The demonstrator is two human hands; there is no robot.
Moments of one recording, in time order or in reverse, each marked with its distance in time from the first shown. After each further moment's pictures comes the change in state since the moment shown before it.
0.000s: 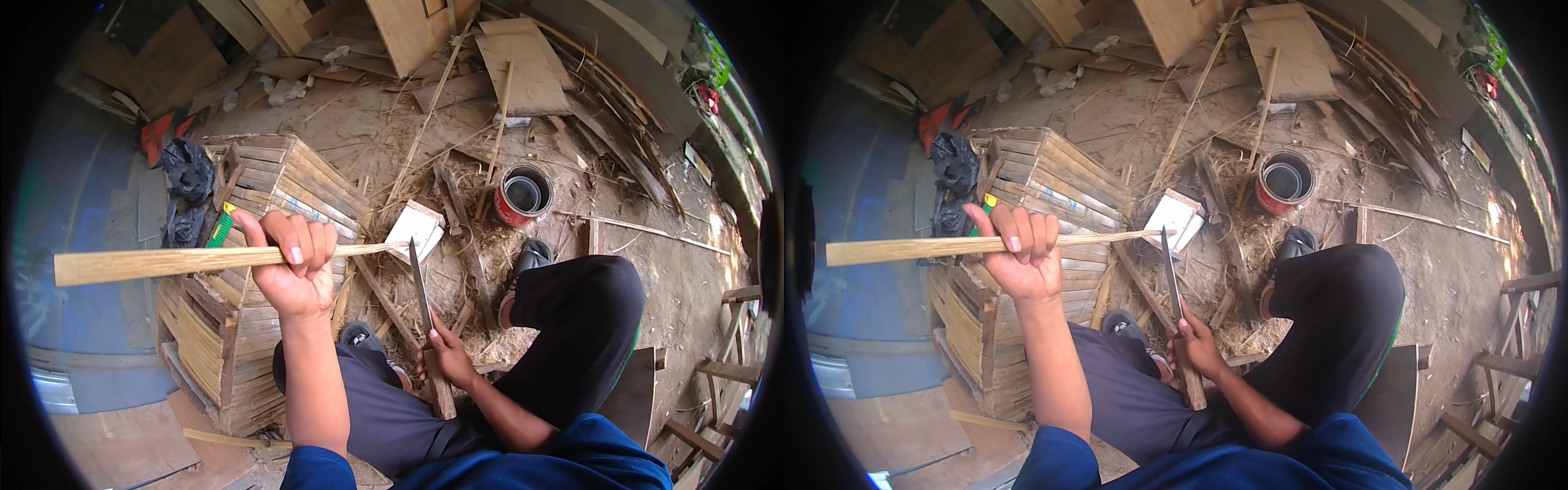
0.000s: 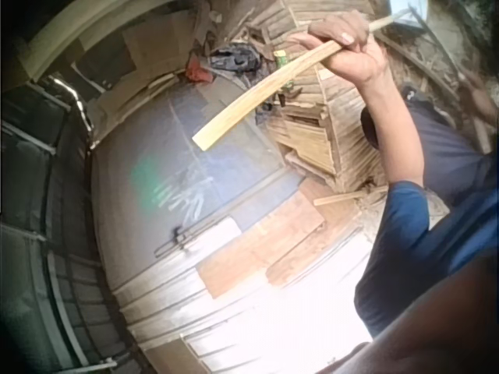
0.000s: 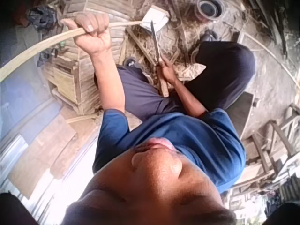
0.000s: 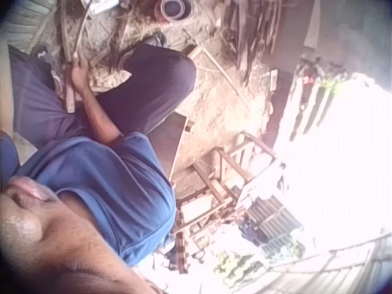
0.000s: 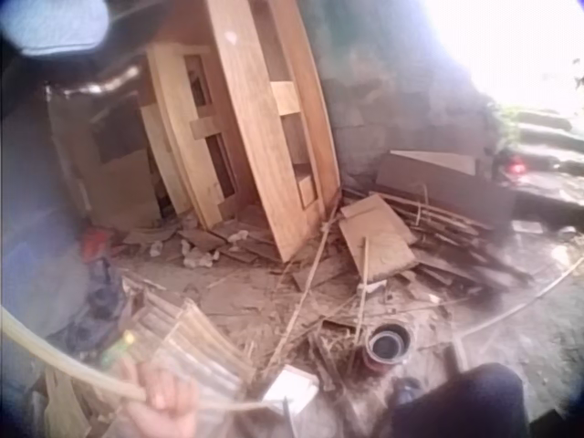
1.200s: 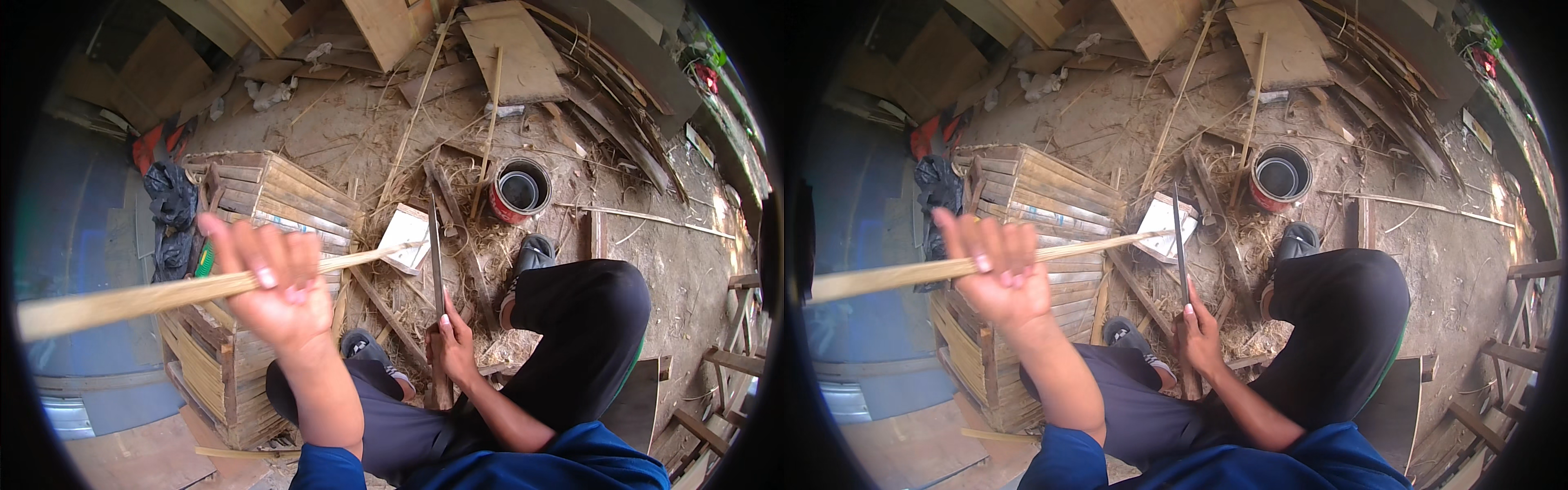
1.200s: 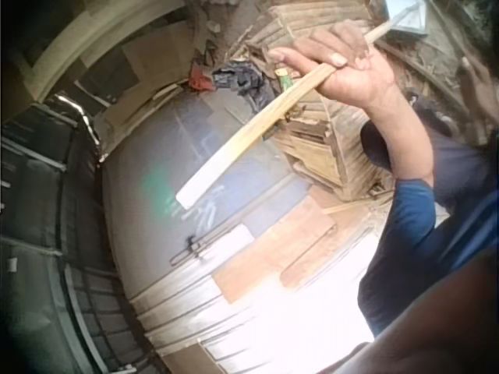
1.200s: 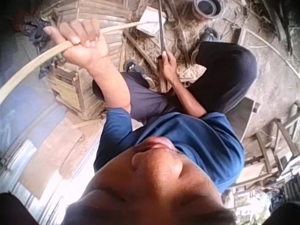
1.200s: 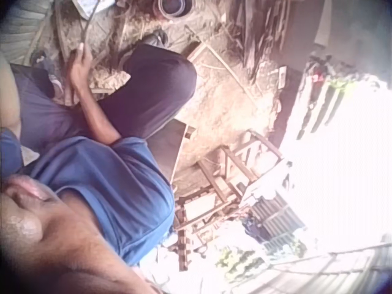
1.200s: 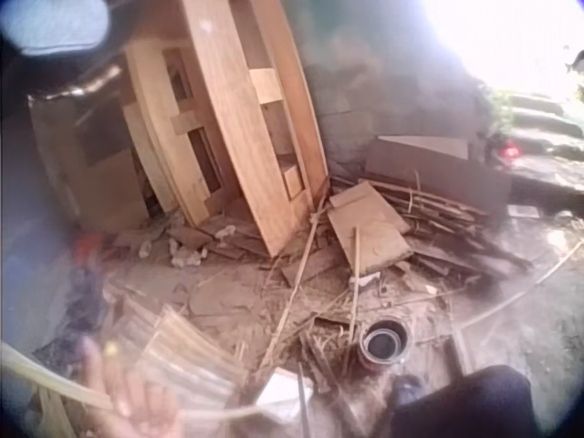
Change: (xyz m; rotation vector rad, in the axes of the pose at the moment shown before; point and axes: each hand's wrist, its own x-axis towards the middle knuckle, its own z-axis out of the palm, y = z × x) left_hand 0.024 -0.019 0.029 0.116 0.231 0.051; right_hand 0.014 -0.047 0.008 -0.013 0.204 -0.245
